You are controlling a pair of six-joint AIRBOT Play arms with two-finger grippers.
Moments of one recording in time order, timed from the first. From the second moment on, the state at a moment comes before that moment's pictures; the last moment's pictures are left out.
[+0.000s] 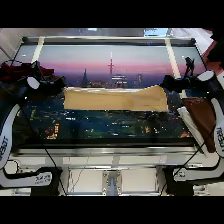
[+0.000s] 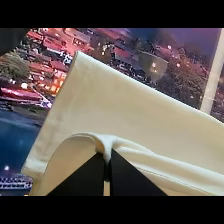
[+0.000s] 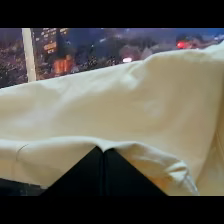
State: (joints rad) left arm 0.04 -1.43 1.17 1.25 -0.73 -1.73; right arm -0.21 -1.52 1.30 -0.89 0.98 1.34
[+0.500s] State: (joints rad) left arm 0.01 -1.56 1.30 1.20 -0.58 -1.69; right arm -0.19 -1.68 1.35 -0.88 0.85 1.32
